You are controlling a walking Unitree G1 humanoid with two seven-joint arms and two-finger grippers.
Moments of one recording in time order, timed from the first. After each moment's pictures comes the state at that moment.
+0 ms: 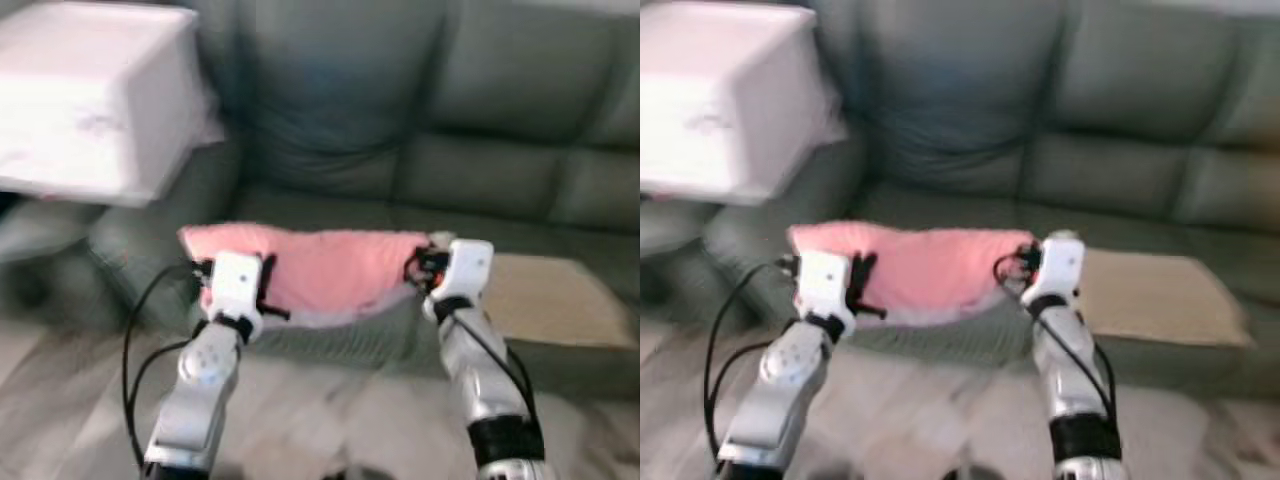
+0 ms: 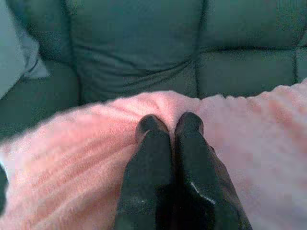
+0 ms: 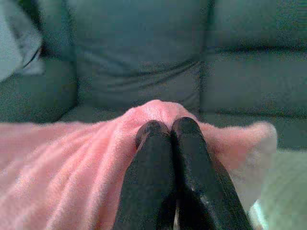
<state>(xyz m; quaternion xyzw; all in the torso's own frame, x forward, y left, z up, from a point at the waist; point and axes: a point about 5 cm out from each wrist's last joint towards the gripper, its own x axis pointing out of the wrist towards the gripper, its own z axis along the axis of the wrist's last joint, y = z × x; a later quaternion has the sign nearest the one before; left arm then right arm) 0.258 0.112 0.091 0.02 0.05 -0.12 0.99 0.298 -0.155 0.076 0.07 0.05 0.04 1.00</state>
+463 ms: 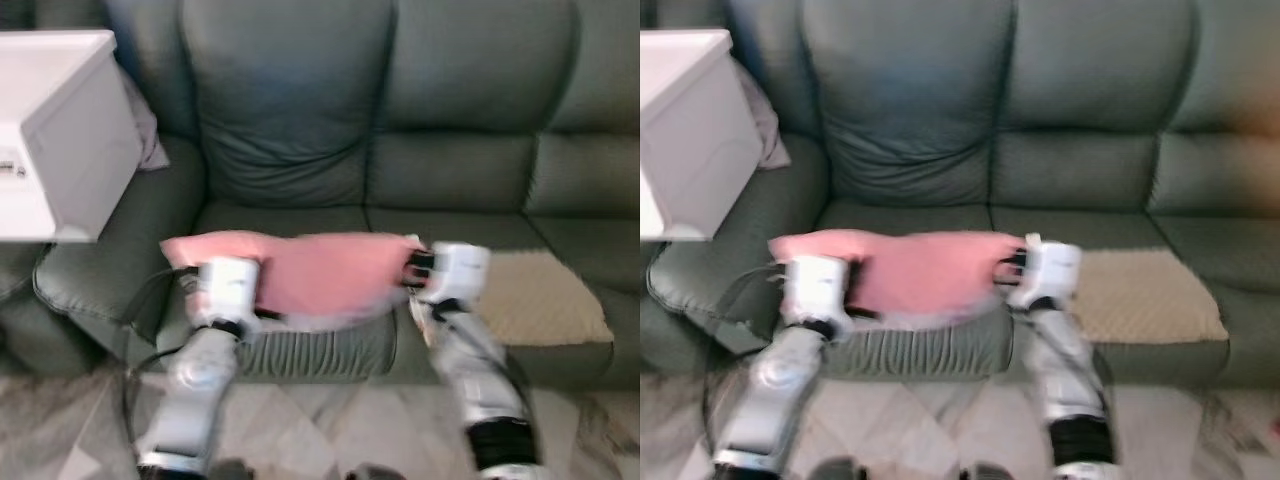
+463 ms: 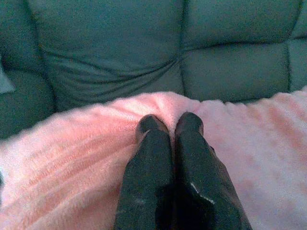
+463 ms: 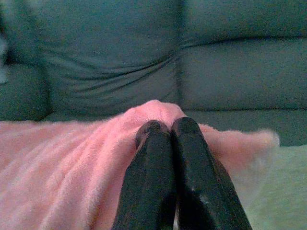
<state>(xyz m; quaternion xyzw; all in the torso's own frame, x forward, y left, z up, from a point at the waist) 0.255 0.112 0.089 0.02 0.05 -0.12 0.99 0.292 -0.156 0.070 0.06 0.06 0.04 1.00</state>
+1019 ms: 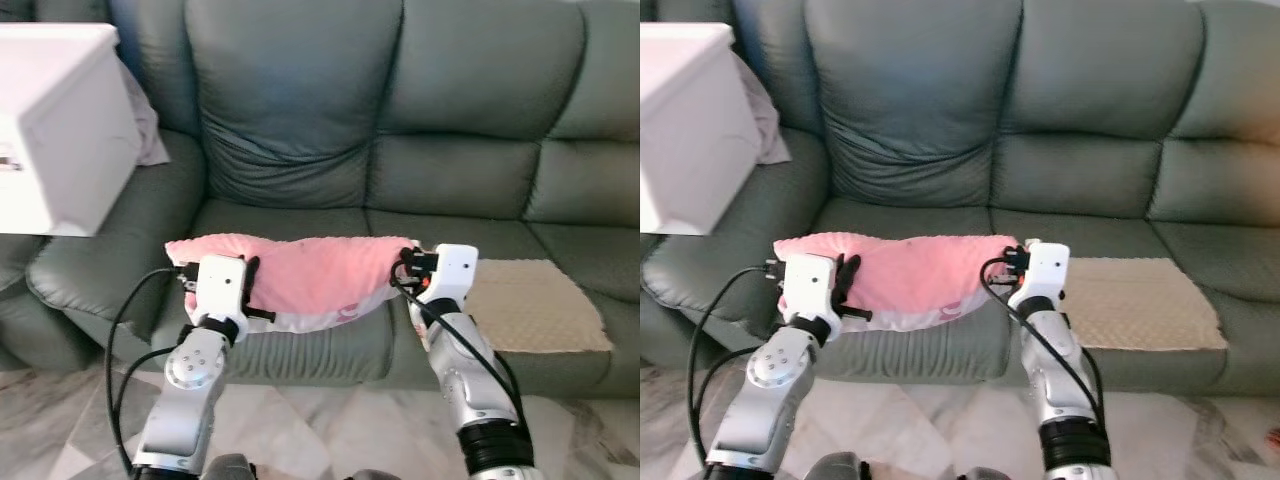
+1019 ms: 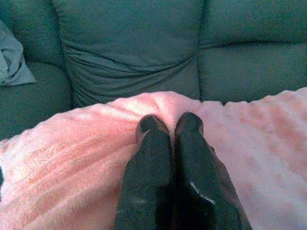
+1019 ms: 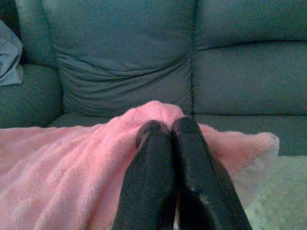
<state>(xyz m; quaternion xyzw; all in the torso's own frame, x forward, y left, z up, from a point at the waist) 0.254 0.117 0.087 0.02 0.06 -0.11 0.99 0.291 -0.149 0.070 0.07 0.06 0.05 0.99</state>
